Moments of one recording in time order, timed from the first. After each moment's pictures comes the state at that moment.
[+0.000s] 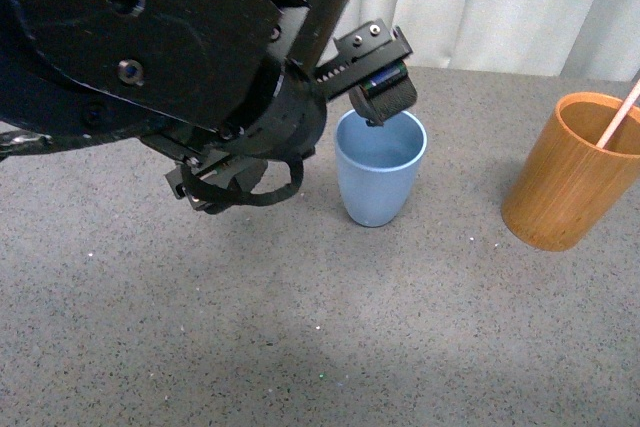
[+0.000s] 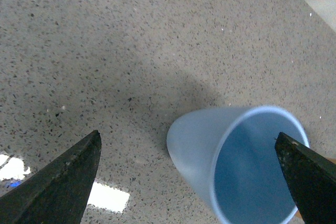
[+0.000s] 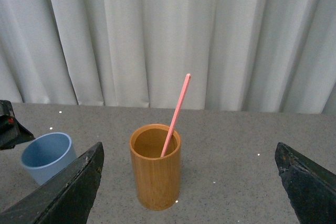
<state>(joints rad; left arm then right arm) -0.59 1.94 1.02 0.17 -0.30 -0.92 0.00 0.00 0.00 0.00 0.00 0.00</state>
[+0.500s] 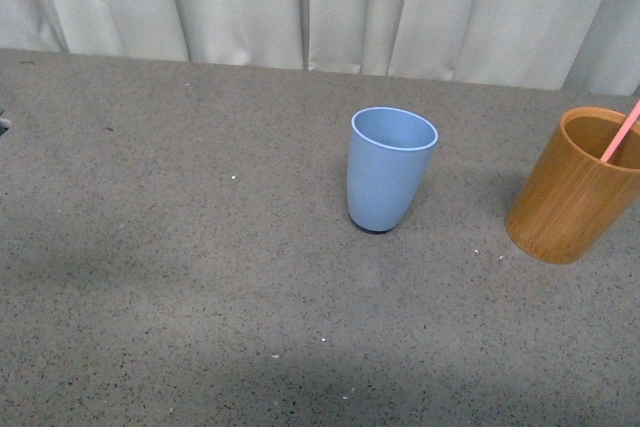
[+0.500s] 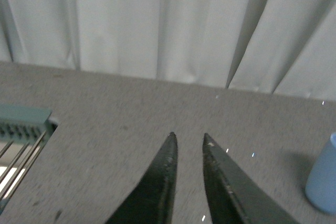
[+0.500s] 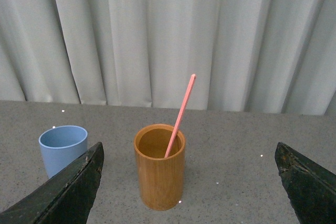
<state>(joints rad) -0.15 1.29 0.17 1.07 -0.12 -0.04 0.00 0.00 0.00 0.00 0.00 0.00</state>
